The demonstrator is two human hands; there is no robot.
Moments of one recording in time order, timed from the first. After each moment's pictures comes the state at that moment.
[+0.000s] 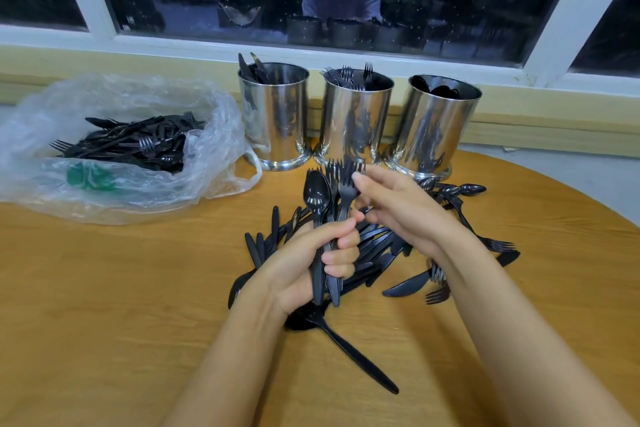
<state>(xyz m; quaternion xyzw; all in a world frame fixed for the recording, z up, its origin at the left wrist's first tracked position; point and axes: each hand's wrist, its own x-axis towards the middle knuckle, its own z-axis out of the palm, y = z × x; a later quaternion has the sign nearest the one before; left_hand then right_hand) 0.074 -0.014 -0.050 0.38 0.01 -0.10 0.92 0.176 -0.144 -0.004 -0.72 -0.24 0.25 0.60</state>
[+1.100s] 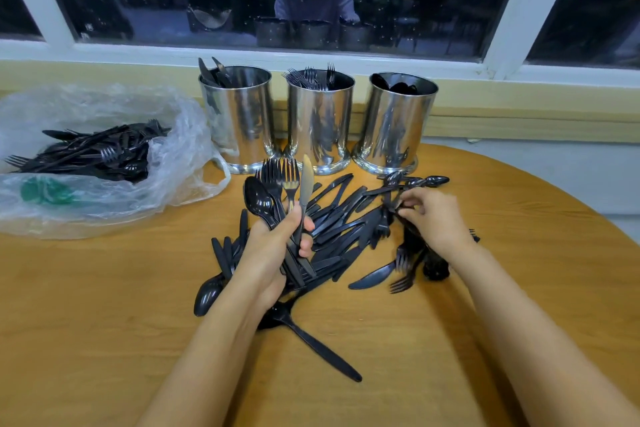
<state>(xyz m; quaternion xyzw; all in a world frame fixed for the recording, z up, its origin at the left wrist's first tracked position) 0.083 -0.030 -0.052 0.54 0.14 0.12 0.82 0.232 -0.234 -0.056 -0.94 -0.15 -0.04 0.30</state>
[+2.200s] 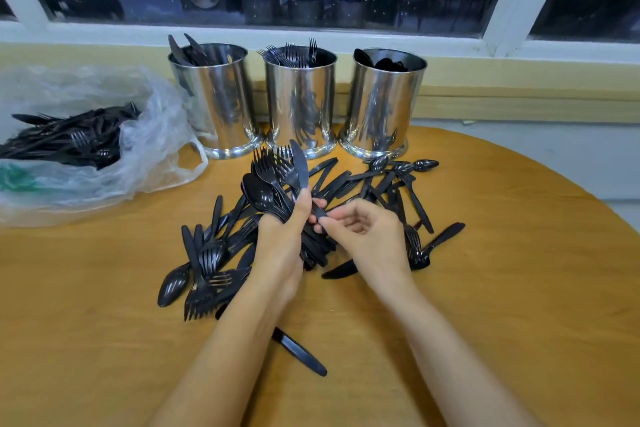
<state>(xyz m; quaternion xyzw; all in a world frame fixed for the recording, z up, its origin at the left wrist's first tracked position) 0.105 -0.091 -0.053 0.51 0.22 0.17 0.81 0.145 -0.198 -0.062 -0.77 -0.18 0.01 0.61</state>
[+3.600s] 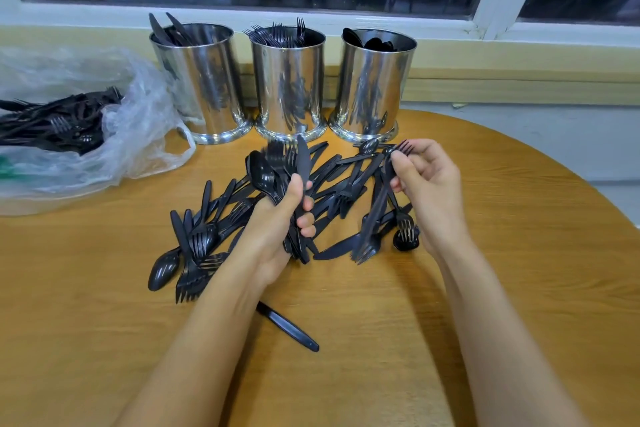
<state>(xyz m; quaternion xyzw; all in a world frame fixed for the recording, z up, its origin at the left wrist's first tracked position) 0.102 -0.078 -0.059 0.50 0.17 0.05 0.85 0.182 -0.250 -0.037 -0.66 -0.16 -0.02 0.73</state>
